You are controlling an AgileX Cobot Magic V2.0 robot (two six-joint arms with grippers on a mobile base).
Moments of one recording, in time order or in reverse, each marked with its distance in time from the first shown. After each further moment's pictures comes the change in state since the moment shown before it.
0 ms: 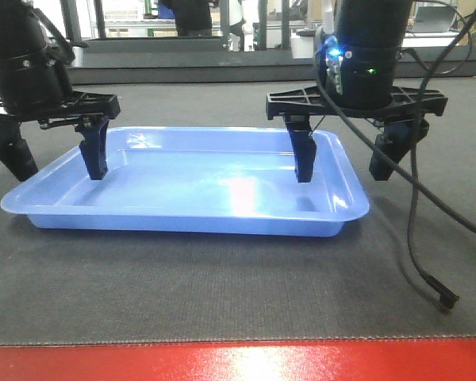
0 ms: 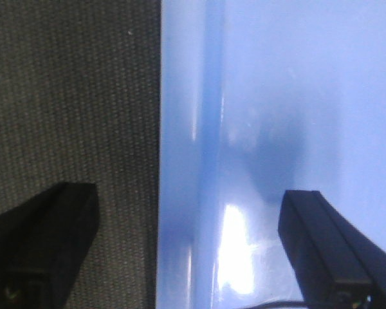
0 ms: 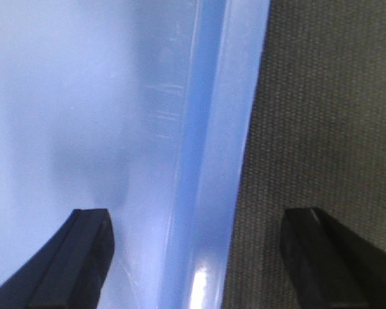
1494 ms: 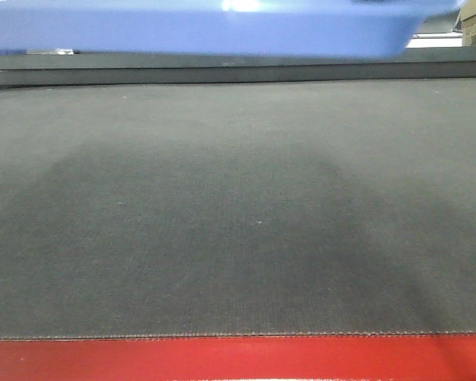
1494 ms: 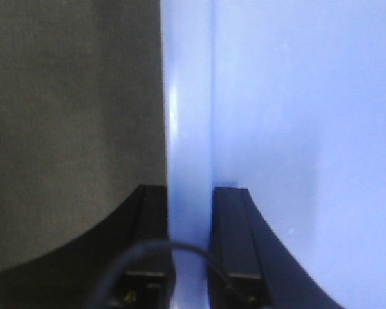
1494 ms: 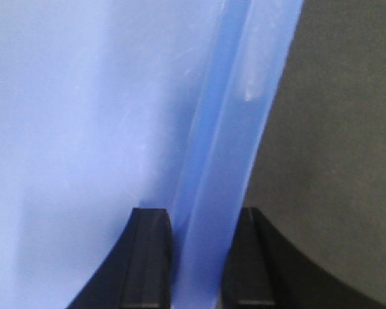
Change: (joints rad) left arm -0.054 -0.560 0.050 -0.035 0.310 -0.053; right arm 0.179 -0.538 0.079 -0.099 0.200 -0.001
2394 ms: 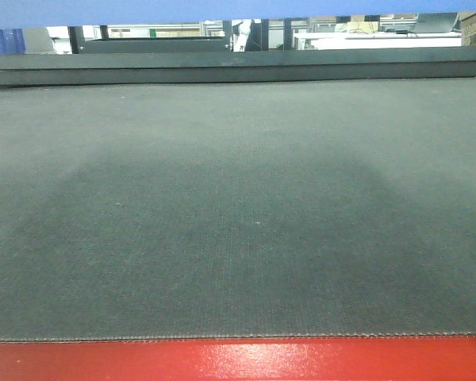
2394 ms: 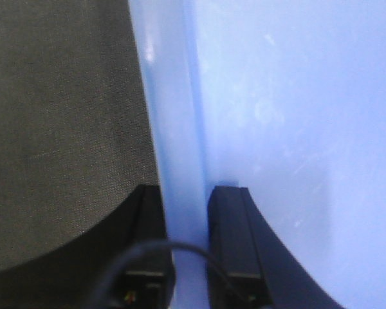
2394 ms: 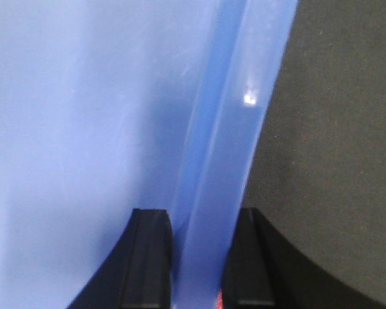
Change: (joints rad) left arm -0.225 -0.053 0.028 0.128 -0.002 -0.147; right arm 0.015 -0.093 0.008 -0.049 0.123 0.000
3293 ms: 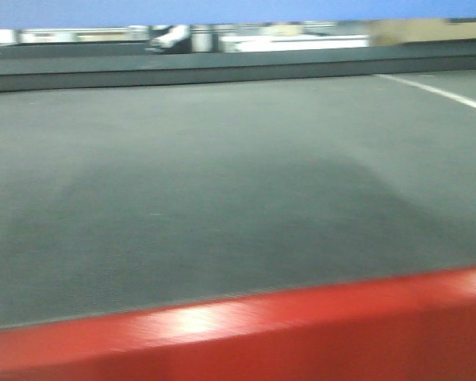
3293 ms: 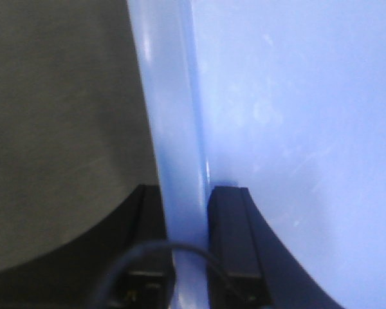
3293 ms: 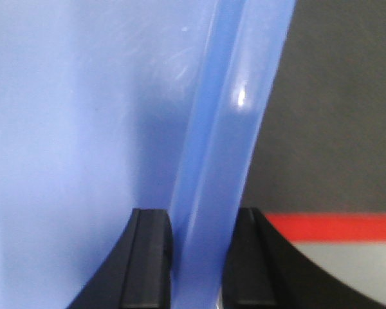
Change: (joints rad) left arm 0.000 -0.001 0.000 0.000 0.007 0.000; right arm 0.000 0.008 0.000 0.000 0.000 0.000
